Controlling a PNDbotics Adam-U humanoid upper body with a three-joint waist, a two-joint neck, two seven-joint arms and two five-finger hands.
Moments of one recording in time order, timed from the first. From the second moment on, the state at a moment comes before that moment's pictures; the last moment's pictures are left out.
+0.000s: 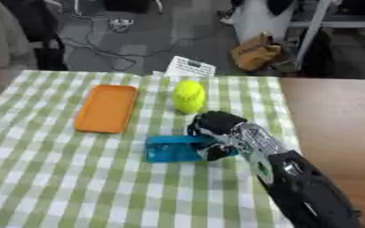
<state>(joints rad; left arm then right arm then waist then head) -0.40 0.37 0.19 -1.83 0.42 -0.21 -0.38 -0.76 -0.36 0.36 -1.14 1.02 -0.29 0.34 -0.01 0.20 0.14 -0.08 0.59</state>
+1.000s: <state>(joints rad) -0.49 0.34 0.15 -1.87 0.47 -0.19 -0.38 -0.81 -0.43 0.33 -1.22 1.15 -0.09 0.04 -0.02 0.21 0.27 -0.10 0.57</state>
